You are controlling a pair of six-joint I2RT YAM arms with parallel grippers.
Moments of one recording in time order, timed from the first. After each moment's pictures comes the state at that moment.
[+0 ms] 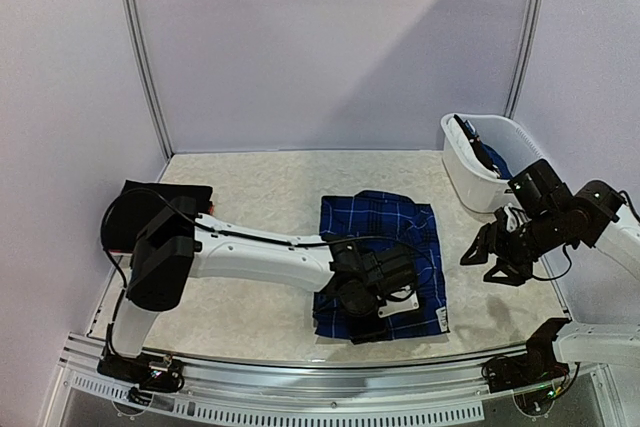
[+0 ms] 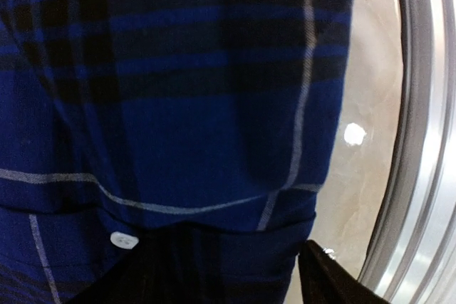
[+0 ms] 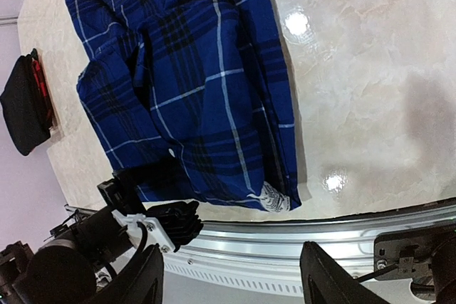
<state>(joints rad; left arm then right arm) -1.31 2.23 1.72 -0.75 -0.02 0.18 0.54 0.92 0.93 -1.12 -0.24 0.99</state>
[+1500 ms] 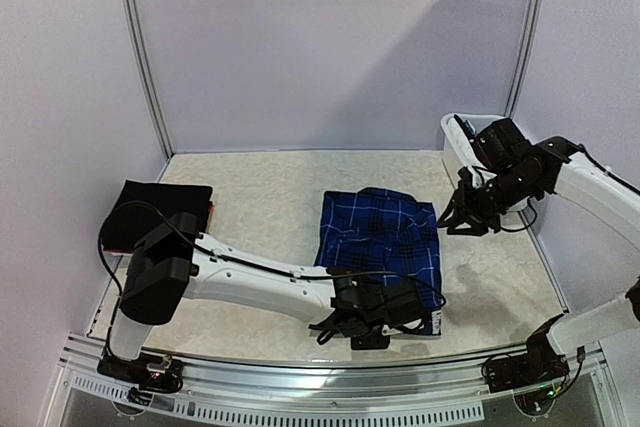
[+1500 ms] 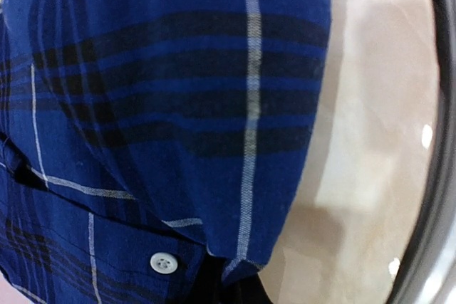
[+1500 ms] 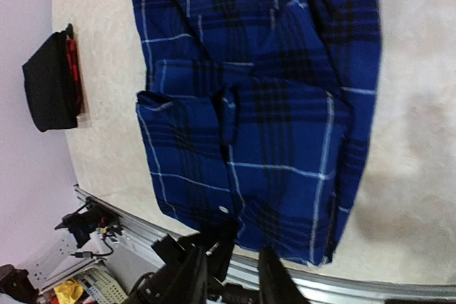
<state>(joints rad) -1.43 2.21 1.64 -0.63 -0.37 0.24 0.47 1.29 1.18 -0.98 -0.35 0.77</state>
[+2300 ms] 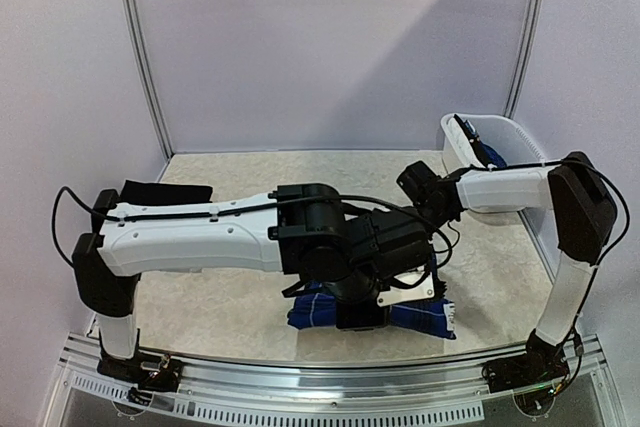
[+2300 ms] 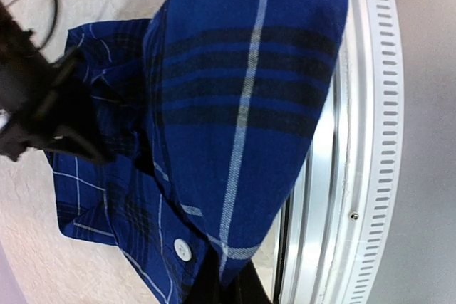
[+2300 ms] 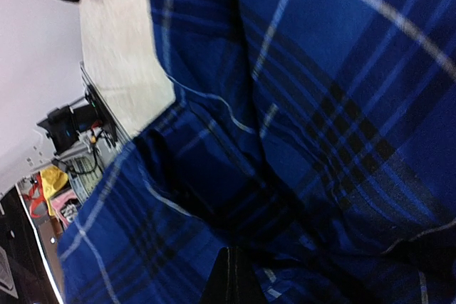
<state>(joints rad) -1.44 2.03 2.02 -1.19 -0.14 0.18 0.63 1.84 1.19 -0.60 -0.78 0.49</state>
